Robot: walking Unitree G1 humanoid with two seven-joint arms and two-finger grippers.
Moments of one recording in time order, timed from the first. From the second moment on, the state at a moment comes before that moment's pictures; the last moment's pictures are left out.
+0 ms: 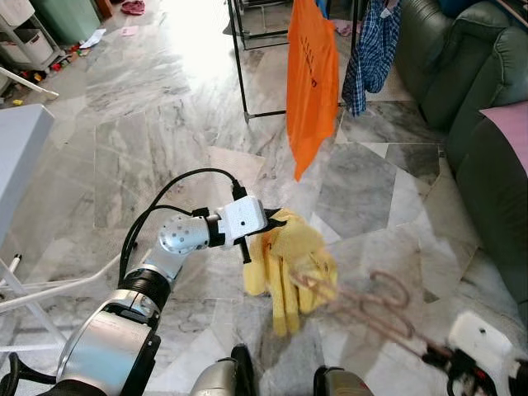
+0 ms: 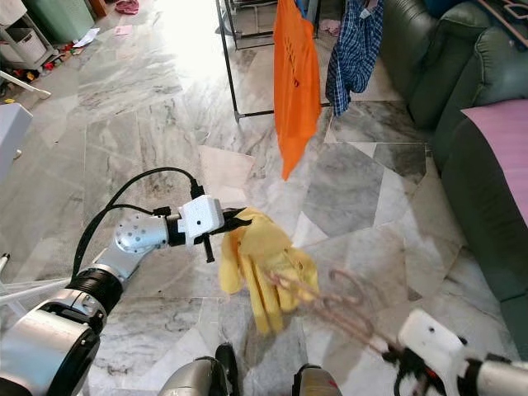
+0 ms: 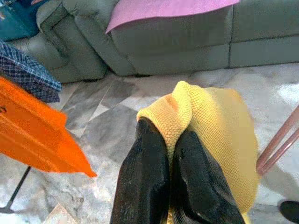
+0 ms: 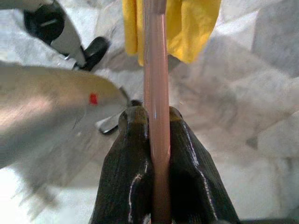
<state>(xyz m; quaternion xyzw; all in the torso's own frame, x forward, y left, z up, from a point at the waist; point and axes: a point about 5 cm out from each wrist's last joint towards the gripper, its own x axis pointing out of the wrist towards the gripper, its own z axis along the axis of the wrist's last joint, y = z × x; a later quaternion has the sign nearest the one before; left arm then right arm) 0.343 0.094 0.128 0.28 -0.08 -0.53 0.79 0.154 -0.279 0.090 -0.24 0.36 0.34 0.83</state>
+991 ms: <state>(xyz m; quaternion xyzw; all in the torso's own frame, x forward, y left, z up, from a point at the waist) 0.331 0.088 0.110 0.26 -0.07 -0.54 0.80 0.182 -0.255 0.077 -0.27 0.28 0.29 0.88</state>
